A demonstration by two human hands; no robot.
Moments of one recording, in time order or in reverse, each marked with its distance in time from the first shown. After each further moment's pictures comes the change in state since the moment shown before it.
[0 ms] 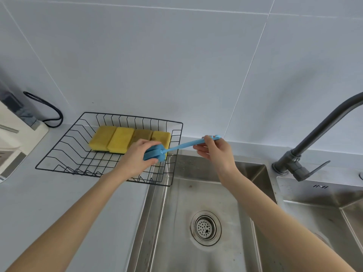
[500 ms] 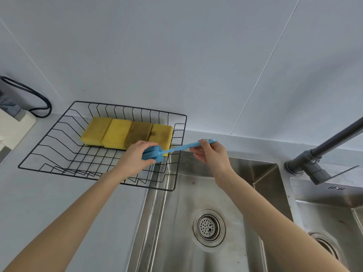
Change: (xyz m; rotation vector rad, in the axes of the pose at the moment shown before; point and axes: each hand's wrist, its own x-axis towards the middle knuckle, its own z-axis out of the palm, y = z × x) left_hand 0.036 -0.043 0.027 -0.010 -0.105 -0.109; right_hand 0.045 0.042 0.013 -0.048 0.009 0.185
